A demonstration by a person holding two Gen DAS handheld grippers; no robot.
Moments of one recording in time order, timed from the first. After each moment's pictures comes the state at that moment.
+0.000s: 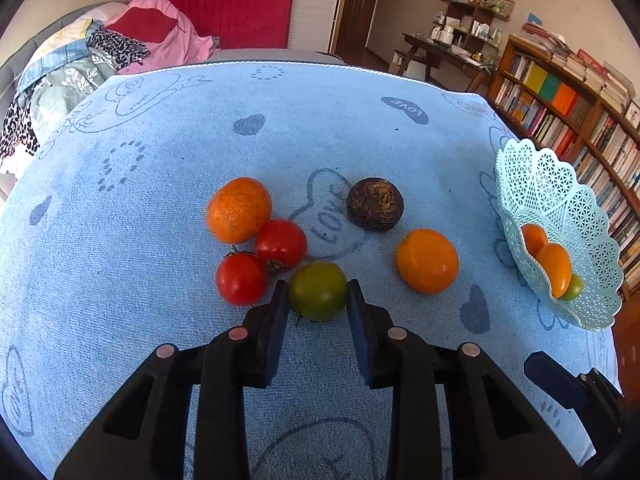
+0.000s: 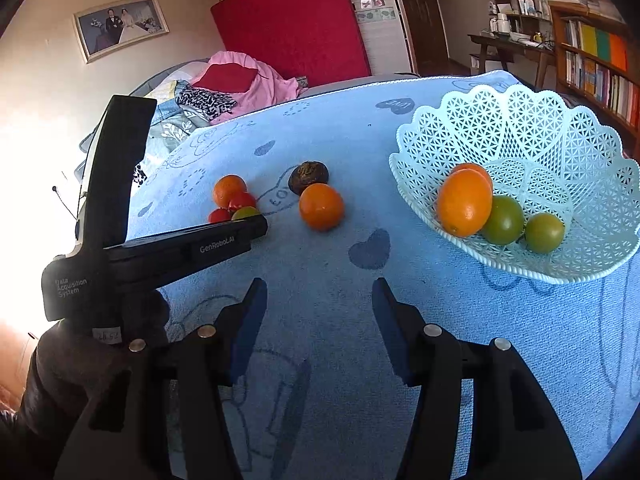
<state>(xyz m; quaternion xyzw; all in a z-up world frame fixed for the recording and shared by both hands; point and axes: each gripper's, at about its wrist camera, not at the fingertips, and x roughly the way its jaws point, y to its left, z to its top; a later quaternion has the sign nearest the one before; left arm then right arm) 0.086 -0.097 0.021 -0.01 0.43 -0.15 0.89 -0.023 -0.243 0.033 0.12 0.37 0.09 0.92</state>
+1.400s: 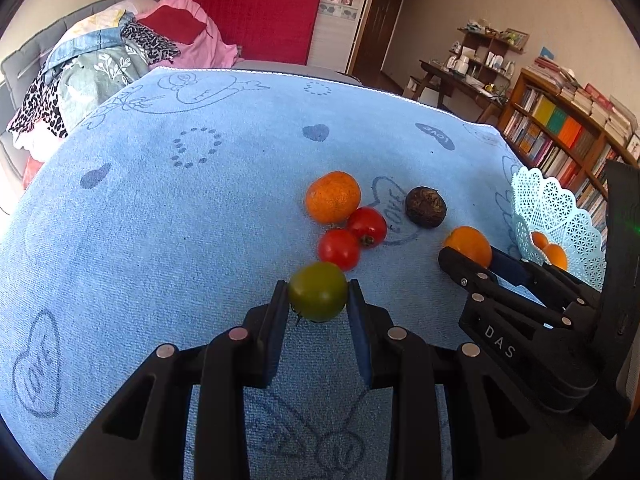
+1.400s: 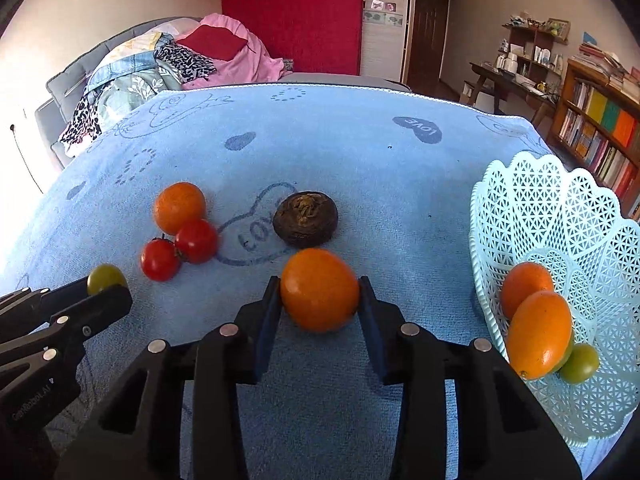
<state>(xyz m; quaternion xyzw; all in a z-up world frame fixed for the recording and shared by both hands) 0.056 -0.032 0.026 -0.05 0.40 -0.13 0.90 0.066 -0.195 0.016 -0.01 0.38 0.03 0.92</state>
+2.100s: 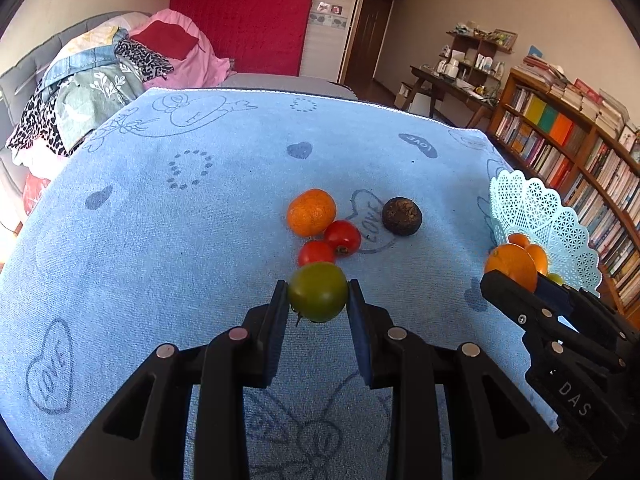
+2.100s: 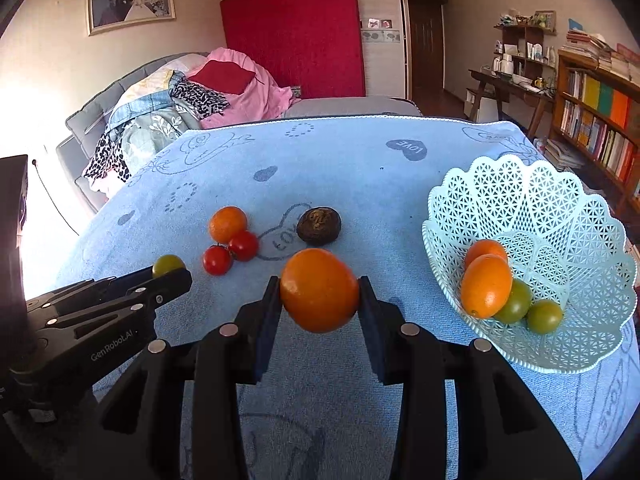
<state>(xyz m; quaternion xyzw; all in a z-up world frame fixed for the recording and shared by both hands) 0.041 -0.042 0.046 -0.04 0.38 -0.14 0.91 -0.002 -0.211 0.060 0.05 0.33 0.05 0.94</state>
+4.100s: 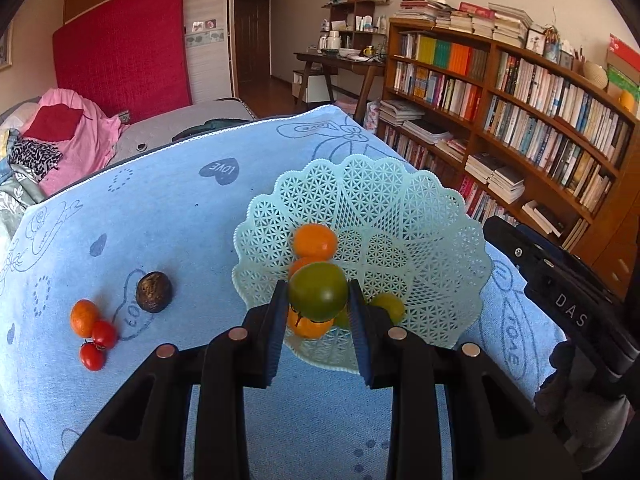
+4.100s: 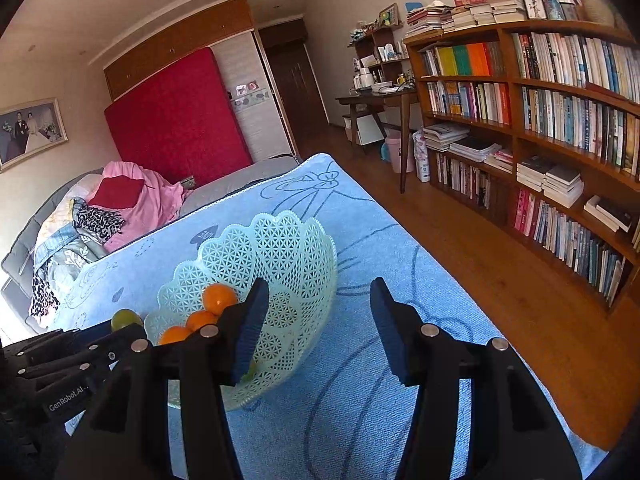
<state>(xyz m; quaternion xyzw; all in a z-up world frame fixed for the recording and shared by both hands) 0.033 -0.264 0.084 0.10 0.36 -0.29 0.88 -0.073 -0.436 0.077 0.19 0.23 -0.14 0.94</state>
